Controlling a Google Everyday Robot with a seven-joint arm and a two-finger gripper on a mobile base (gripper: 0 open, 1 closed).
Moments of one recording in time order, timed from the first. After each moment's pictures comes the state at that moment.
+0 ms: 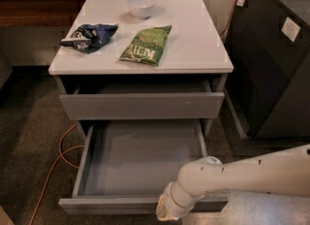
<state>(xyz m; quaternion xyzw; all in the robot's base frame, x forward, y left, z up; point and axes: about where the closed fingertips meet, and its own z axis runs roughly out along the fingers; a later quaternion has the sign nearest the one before) 0.359 -0.037 0.462 -0.75 0.63 0.16 0.13</state>
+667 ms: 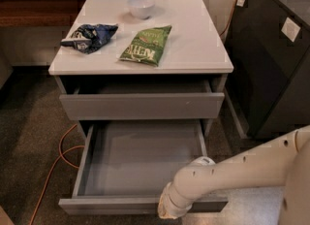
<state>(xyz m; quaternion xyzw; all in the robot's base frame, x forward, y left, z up) 0.370 -0.042 0.442 -0.73 0.66 0.13 0.11</state>
